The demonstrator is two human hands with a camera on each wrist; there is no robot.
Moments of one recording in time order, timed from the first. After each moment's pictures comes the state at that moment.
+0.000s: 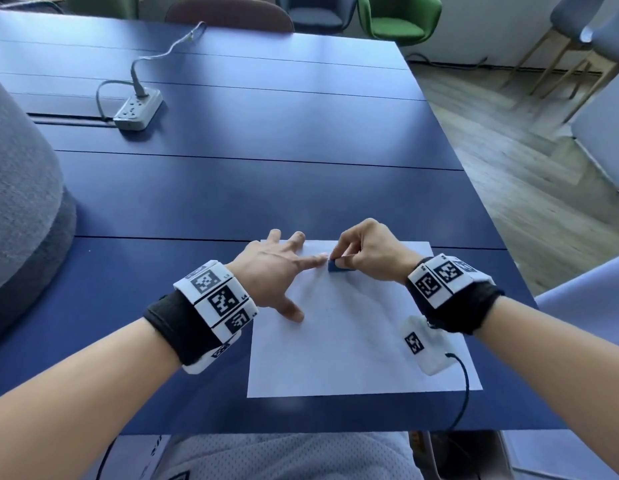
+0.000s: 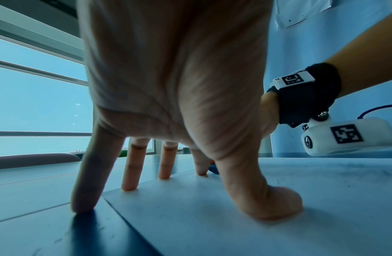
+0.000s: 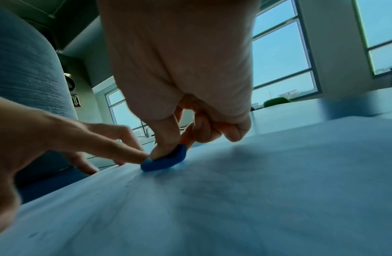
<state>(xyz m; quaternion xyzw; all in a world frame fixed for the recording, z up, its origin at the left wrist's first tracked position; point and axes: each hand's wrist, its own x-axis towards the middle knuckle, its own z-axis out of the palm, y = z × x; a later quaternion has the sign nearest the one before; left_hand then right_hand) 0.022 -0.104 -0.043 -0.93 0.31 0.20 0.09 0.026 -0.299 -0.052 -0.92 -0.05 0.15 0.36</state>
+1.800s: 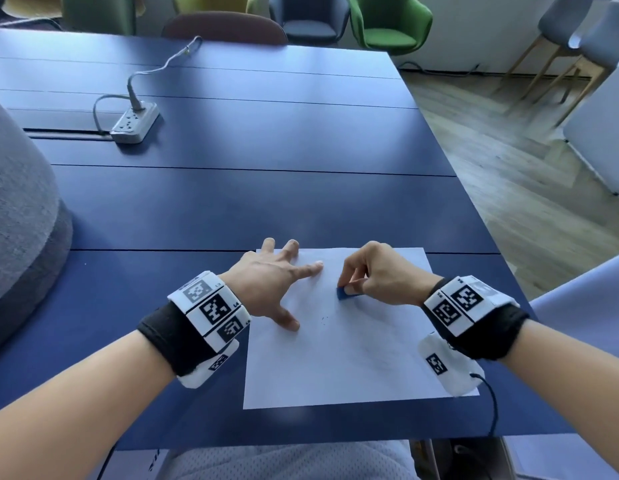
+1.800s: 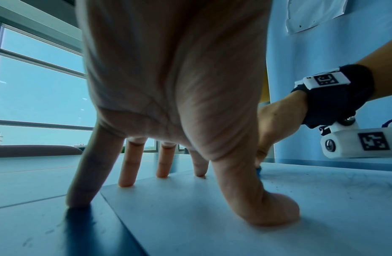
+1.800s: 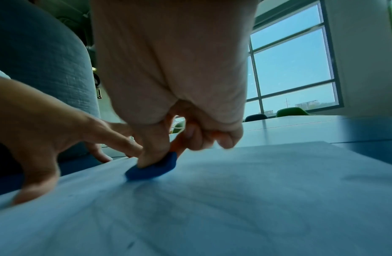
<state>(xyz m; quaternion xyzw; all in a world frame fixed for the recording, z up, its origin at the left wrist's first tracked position) 0.026 -0.104 -0.047 -0.92 0.31 0.22 0.08 0.004 -0.313 -0.048 -0.93 -0.09 0.19 0.31</state>
